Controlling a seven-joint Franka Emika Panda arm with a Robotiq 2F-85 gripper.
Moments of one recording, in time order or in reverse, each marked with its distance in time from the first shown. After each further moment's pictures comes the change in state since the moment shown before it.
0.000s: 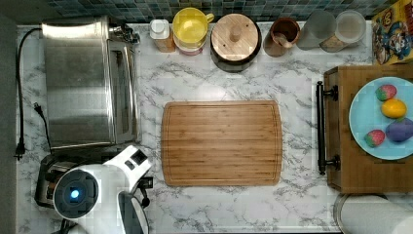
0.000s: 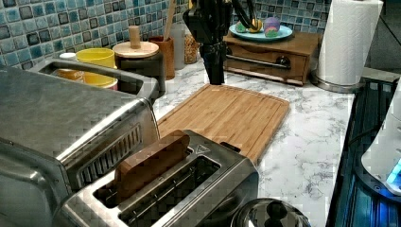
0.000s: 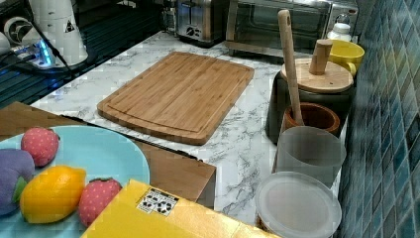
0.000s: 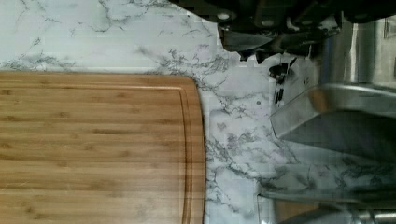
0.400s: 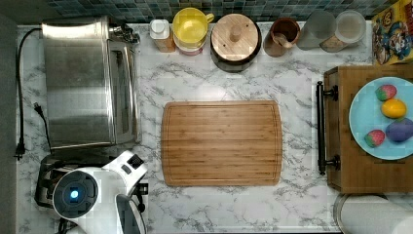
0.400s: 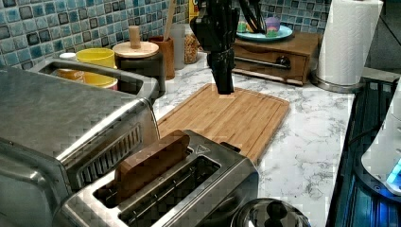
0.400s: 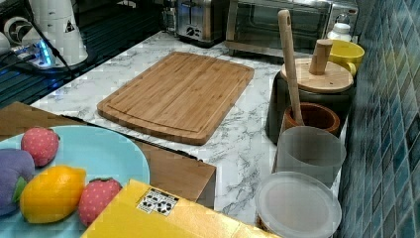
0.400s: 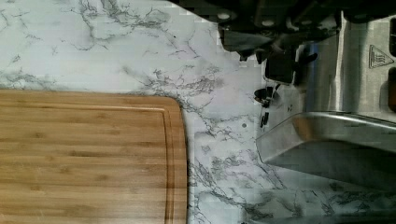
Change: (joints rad) arm 0.008 0.002 0.010 -0.014 0.058 -0.012 -0.016
